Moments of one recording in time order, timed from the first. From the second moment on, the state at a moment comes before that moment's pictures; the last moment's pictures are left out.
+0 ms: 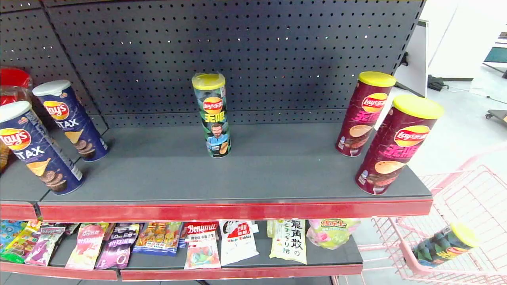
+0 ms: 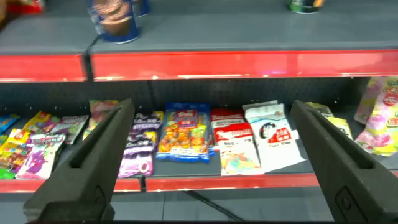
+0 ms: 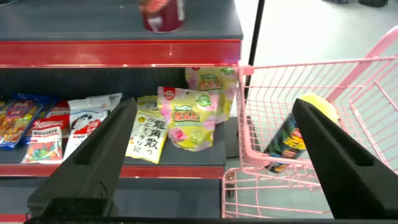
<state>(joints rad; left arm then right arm) 0.00 0.00 0.00 0.00 -0.01 0.00 0.00 0.00 0.00 0.00 0.03 0.00</state>
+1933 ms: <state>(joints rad) 0.00 0.00 0.00 0.00 -0.01 0.00 0.00 0.00 0.00 0.00 0.03 0.00</state>
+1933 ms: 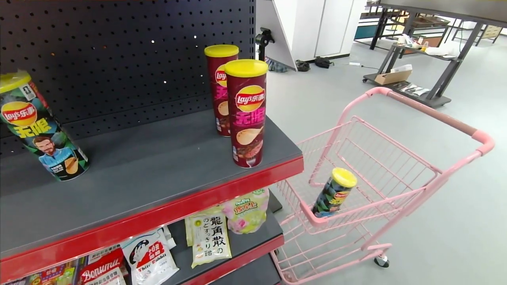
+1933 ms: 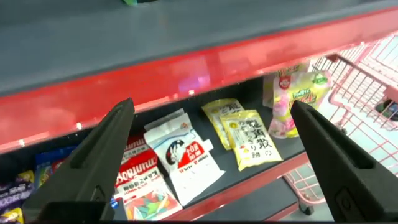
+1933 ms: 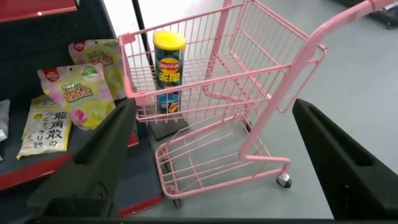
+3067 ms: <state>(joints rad) 0.00 0.00 0.00 0.00 -0.01 0.00 0.00 0.09 -0.11 -0.01 0.04 0.04</state>
